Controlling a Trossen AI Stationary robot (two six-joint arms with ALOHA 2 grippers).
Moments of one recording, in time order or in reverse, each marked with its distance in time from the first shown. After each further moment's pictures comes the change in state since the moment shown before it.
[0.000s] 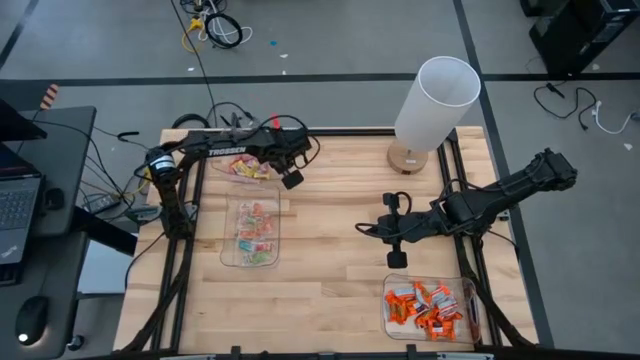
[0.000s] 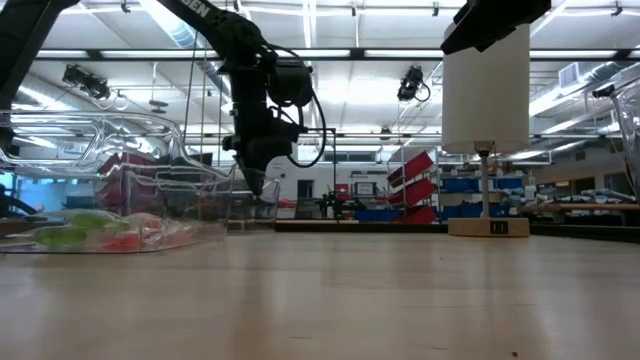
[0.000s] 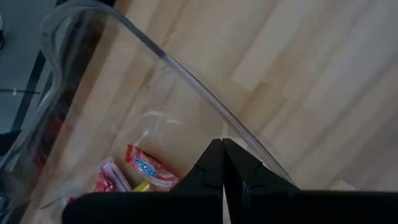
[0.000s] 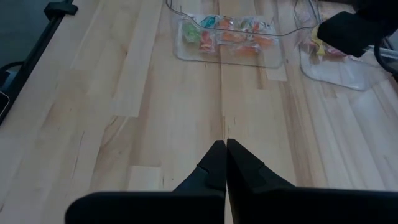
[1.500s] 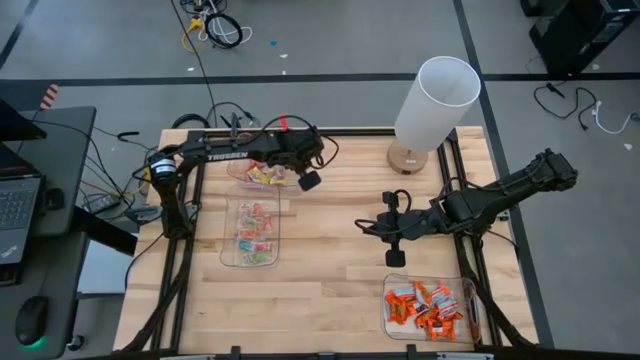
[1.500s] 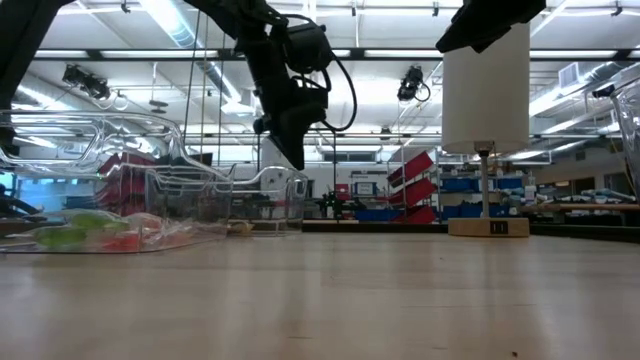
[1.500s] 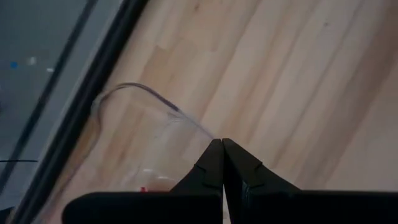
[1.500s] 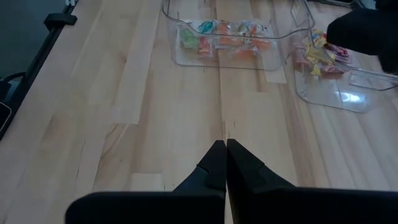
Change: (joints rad) left arm -0.093 0.000 0.106 0.130 0.019 0.036; right arm -0.015 0.000 0.000 0.019 -0.010 0.019
